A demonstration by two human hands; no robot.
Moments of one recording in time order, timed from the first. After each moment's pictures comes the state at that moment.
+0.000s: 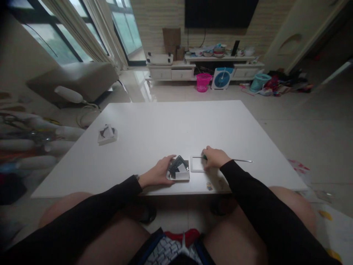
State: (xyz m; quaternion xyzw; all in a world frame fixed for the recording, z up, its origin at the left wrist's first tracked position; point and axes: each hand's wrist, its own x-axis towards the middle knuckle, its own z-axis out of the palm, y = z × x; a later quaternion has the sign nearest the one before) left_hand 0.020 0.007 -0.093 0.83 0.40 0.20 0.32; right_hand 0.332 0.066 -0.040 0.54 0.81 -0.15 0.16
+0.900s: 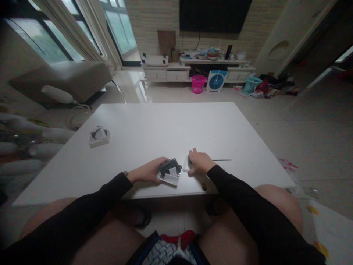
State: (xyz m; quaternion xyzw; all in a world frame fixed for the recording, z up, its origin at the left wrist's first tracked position) left_hand 0.001 0.031 -0.076 0.83 0.31 0.17 0.43; right_hand 0.288 0.047 -0.051 0.52 0.84 -0.08 0.15
